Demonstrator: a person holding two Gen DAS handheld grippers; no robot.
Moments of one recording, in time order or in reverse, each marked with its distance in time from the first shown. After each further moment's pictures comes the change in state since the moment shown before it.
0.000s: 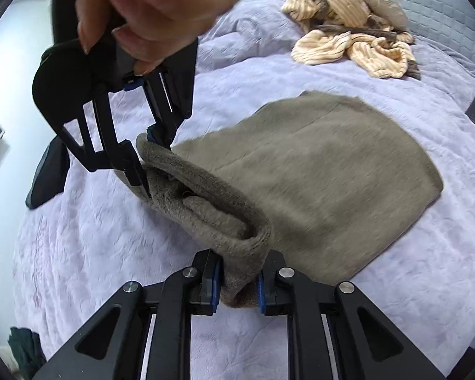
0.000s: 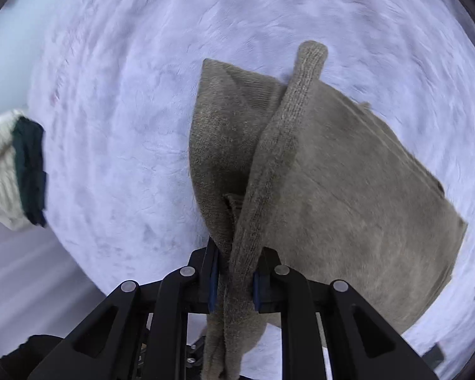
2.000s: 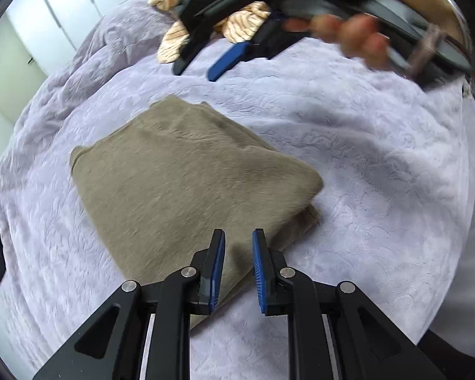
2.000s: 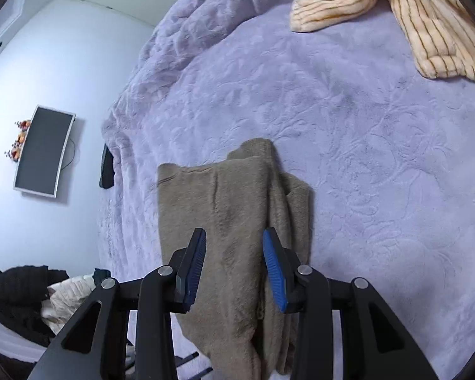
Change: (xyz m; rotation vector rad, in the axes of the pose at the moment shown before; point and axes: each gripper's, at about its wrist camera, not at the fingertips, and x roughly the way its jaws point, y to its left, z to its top) left arm 0.016 -0.173 0.073 0.242 0.129 -0.259; right arm -0.060 -0.328 -0.243 0.482 -0.710 0.433
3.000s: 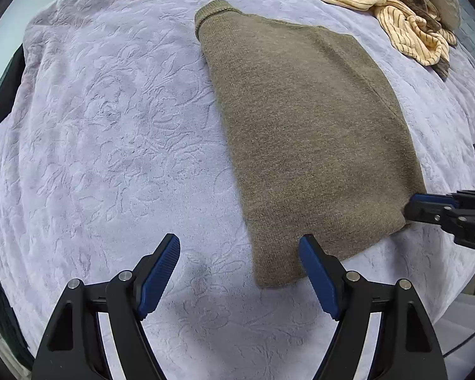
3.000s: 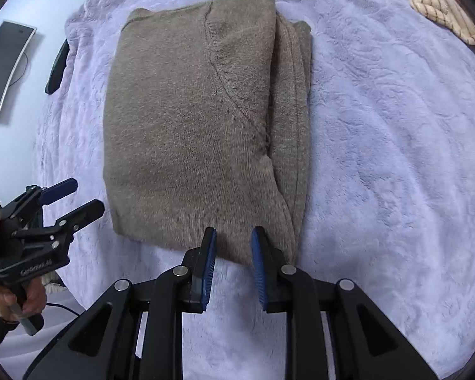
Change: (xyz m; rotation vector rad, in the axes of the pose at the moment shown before) left arm 0.025 0.114 -0.060 -0.553 0.273 0.022; right arm 0.040 0.019 -0.122 -0.128 0.252 -0.322
